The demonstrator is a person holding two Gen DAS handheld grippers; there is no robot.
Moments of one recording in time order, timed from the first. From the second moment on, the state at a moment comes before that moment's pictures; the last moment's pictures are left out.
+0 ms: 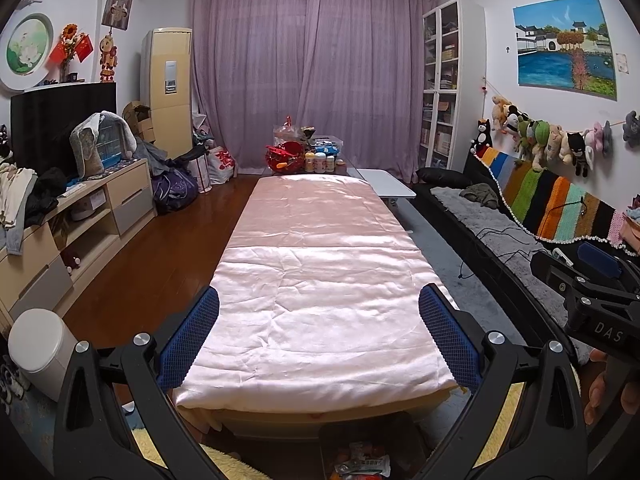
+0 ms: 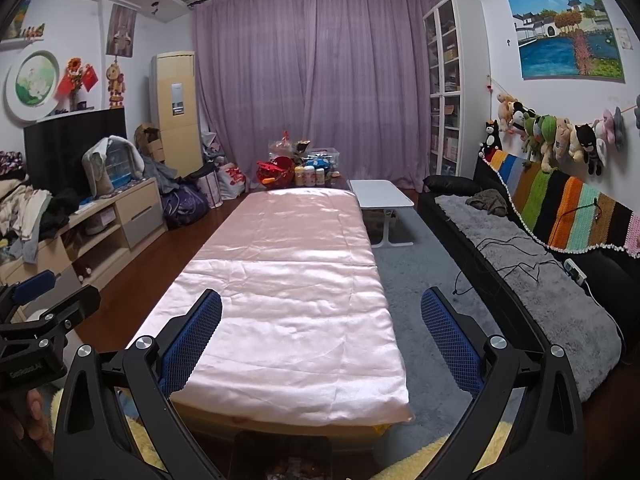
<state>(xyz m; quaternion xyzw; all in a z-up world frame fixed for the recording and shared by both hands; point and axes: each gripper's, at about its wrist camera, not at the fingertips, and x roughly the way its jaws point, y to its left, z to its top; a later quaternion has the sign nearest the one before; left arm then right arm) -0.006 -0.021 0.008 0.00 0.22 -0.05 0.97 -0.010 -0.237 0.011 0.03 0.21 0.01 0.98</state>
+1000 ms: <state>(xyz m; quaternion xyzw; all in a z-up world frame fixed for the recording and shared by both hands) -0.006 -0.021 0.012 0.00 0.22 -0.05 0.97 -0.009 -0.238 0.009 0.02 0.22 0.01 0.98</state>
